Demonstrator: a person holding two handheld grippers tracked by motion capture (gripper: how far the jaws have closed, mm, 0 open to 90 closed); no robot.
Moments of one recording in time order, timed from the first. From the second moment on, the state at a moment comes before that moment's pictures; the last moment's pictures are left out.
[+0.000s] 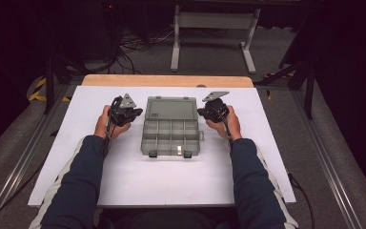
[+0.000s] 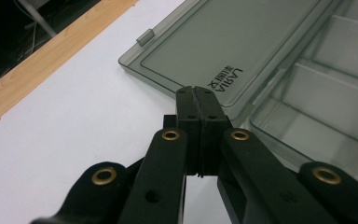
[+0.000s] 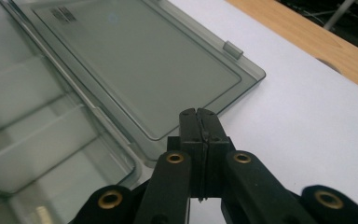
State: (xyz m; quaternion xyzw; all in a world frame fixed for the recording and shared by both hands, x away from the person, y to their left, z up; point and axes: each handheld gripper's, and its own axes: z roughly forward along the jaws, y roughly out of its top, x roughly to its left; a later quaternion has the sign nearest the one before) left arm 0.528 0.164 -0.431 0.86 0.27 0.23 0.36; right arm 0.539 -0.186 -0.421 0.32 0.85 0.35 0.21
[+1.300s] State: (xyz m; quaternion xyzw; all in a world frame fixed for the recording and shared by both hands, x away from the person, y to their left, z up) left arm 0.546 0.145 -0.462 0.87 0.31 0.23 0.32; right arm 0.563 -0.173 -0.446 0.31 0.88 0.27 0.24
